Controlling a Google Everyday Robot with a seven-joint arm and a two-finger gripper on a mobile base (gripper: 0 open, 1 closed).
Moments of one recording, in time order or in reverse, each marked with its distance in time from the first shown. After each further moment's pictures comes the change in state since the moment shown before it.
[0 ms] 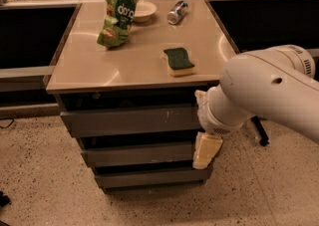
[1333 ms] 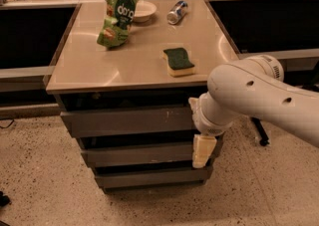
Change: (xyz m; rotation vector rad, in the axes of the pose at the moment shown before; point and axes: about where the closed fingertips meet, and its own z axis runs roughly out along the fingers) arm 0.015 -0.009 0.057 -0.066 0.019 -0.073
